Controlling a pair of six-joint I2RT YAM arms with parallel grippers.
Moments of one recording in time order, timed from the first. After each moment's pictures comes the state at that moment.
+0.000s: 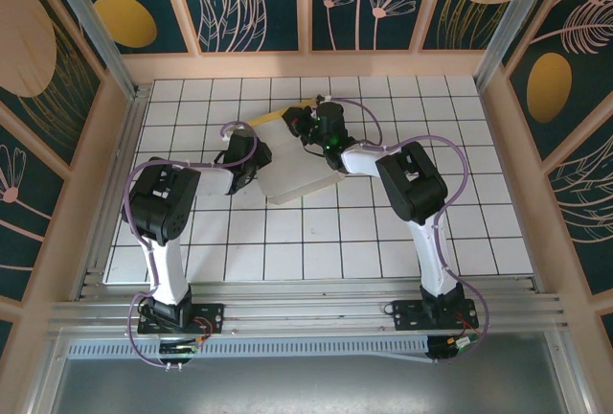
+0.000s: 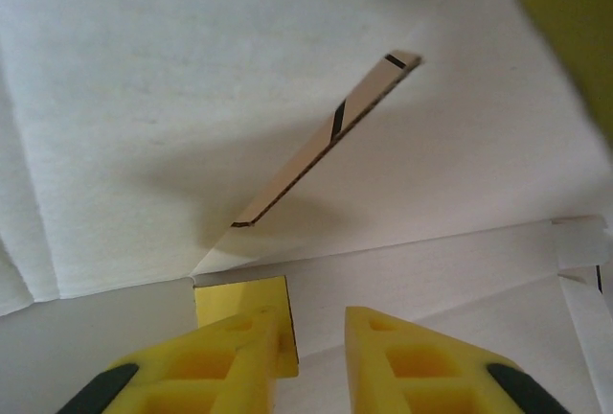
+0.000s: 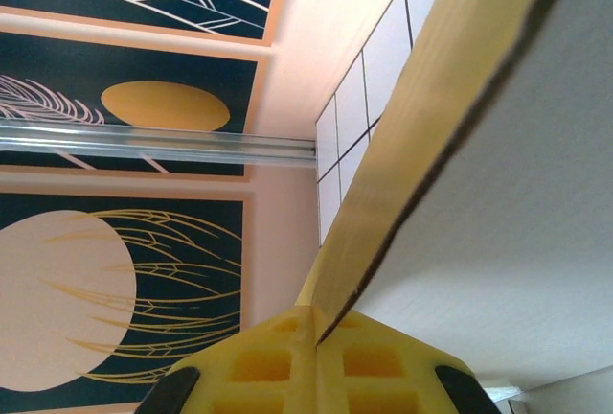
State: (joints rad) left arm -0.38 1.95 0.97 0.33 -0.05 -0.80; right arm 0.58 2.23 1.44 0.62 -0.29 1.34
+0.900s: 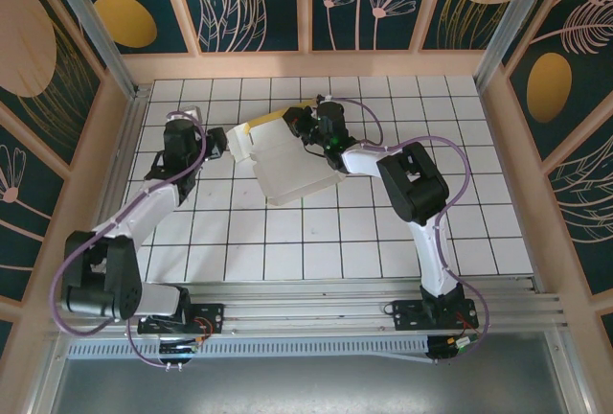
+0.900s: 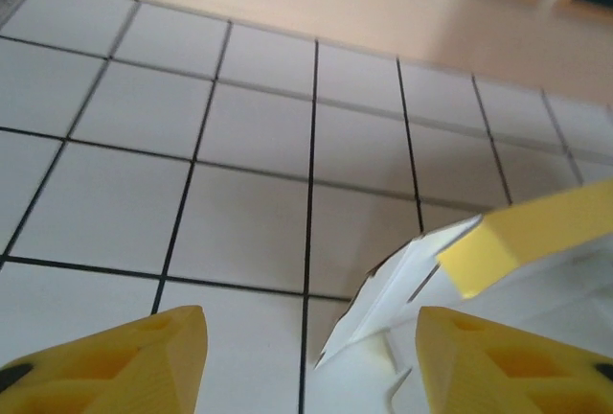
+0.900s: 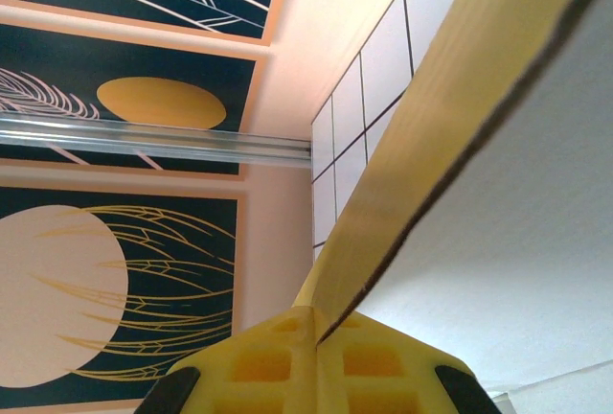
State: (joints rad) left arm -0.14 1.40 0.85 0.05 -0.02 -0.32; right arm 0.58 2.21 1.44 0.60 -0.28 1.31
